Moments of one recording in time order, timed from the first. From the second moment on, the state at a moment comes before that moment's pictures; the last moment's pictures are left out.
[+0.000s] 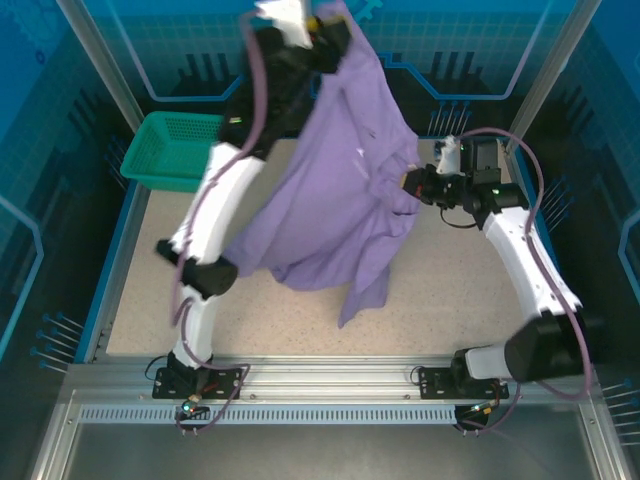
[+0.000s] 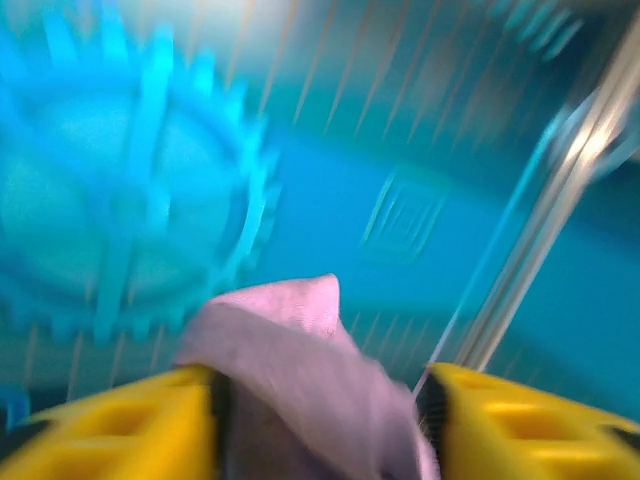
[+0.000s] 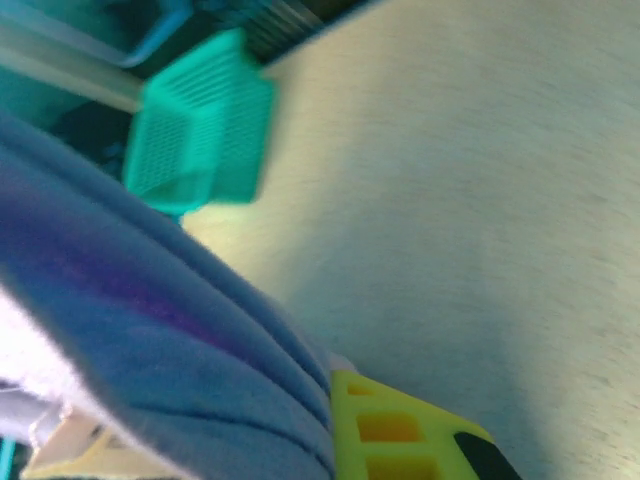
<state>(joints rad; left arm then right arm) -0.52 2.22 2.75 -0.43 -0.13 -0.35 0.04 1.41 1.25 -0.61 -0.57 0.60</state>
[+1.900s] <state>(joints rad) -0.57 1.53 0.76 -0.23 -0.08 -0.83 0.59 1.25 0.72 -0.75 -0.20 0.68</state>
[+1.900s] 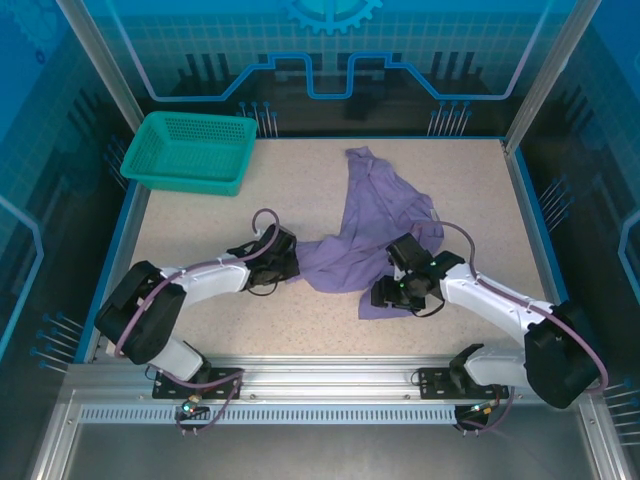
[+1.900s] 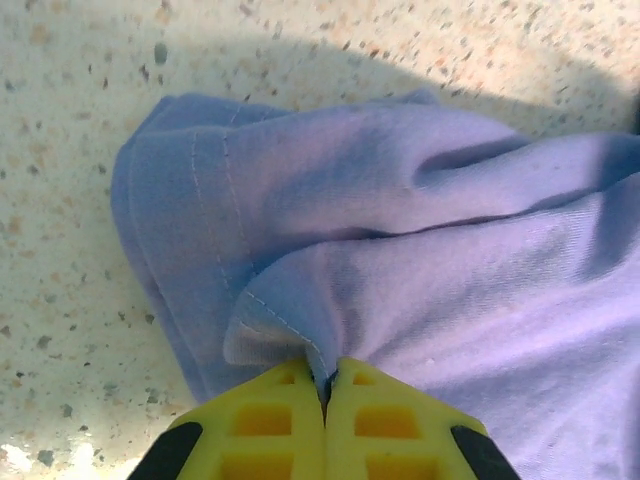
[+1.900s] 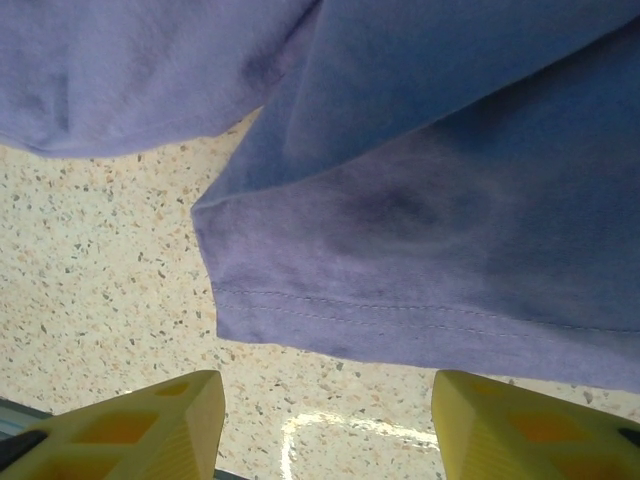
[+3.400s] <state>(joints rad) -0.57 1.51 0.93 -0.30 -0.11 -0.81 0.82 1.56 0.91 -0.75 -0.03 0.86</state>
